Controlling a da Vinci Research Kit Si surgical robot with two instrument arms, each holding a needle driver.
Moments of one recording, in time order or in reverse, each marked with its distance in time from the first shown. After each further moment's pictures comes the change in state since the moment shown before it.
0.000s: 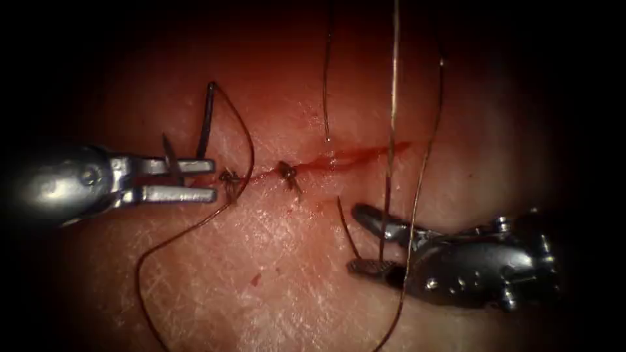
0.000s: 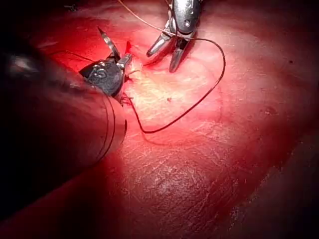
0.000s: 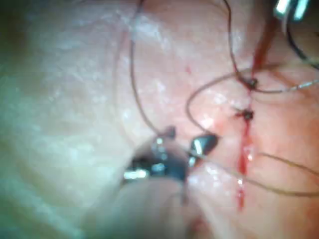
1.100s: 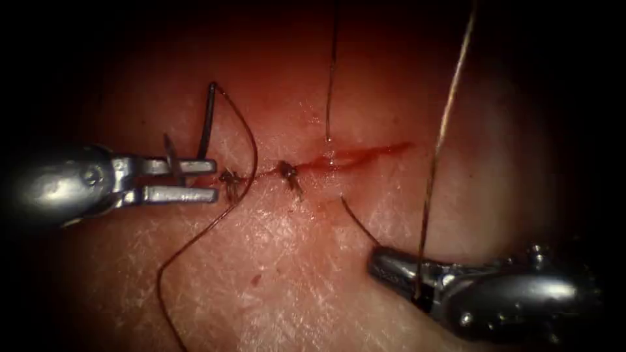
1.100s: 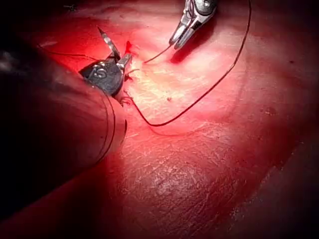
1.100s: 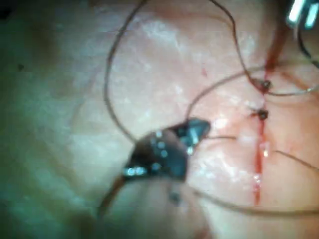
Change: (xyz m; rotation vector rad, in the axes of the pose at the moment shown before) right arm 0.001 -0.001 -0.006 0.043 0.005 -0.059; left arm 0.000 0.000 0.000 -0.001 -0.003 0.001
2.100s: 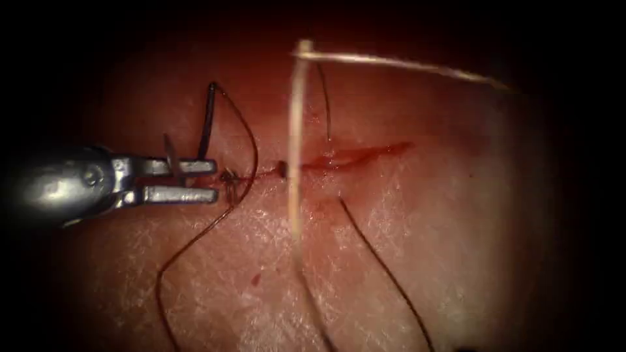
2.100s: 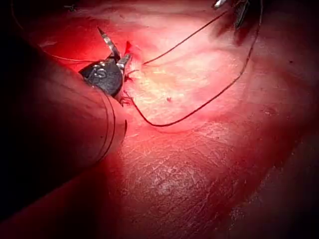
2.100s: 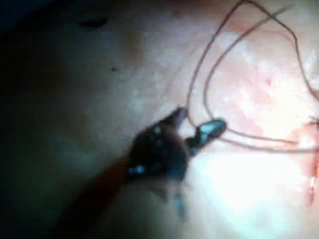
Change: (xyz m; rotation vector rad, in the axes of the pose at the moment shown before) right arm 0.003 -0.004 -0.009 0.013 0.079 0.024; left arm 0.000 0.000 0.000 0.000 0.000 0.000
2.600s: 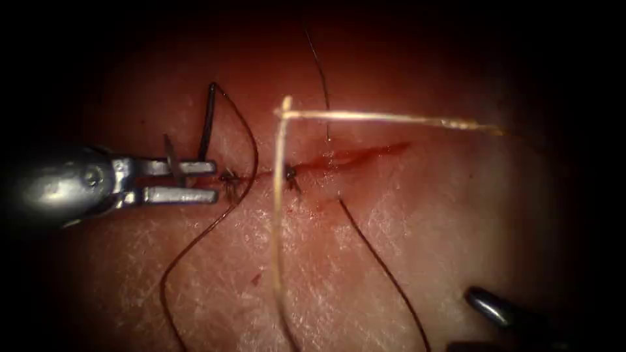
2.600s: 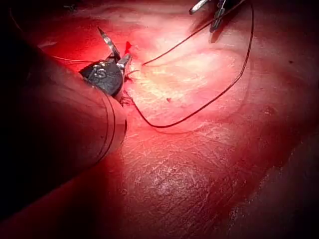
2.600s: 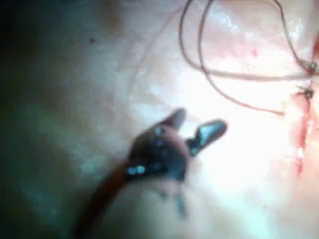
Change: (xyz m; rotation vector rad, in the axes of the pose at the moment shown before) right arm -0.005 0.003 0.002 -0.046 -0.064 0.037; left arm 0.000 0.000 0.000 0.000 0.000 0.000
